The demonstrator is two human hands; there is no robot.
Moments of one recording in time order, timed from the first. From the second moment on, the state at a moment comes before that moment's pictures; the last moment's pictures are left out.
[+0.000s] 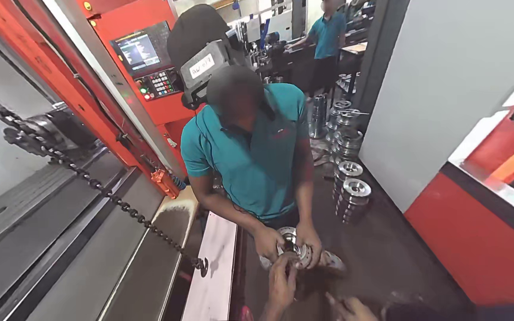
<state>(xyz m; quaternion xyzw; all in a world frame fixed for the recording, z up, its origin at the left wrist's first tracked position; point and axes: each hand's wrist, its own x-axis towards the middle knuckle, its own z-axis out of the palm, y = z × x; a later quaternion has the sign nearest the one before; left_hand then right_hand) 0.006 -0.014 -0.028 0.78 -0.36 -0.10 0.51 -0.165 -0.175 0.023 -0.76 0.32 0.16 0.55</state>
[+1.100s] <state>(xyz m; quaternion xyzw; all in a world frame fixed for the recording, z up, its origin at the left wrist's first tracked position) 0.044 -0.023 0.042 0.84 -0.45 -0.24 0.17 -0.156 -0.128 0.049 -0.83 0.40 0.10 0.38</state>
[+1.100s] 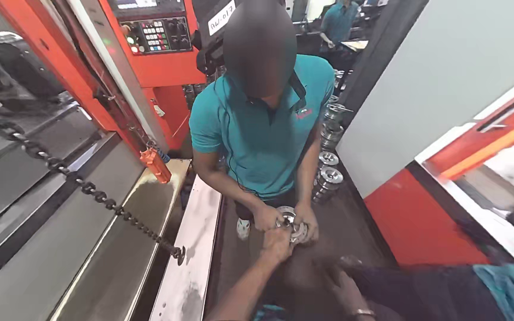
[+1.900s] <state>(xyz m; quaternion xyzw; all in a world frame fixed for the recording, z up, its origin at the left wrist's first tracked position) 0.044 -0.010 0.044 0.81 -0.52 -0.21 0.15 -0.175 -0.044 0.070 -0.81 0.45 0.05 0.38</state>
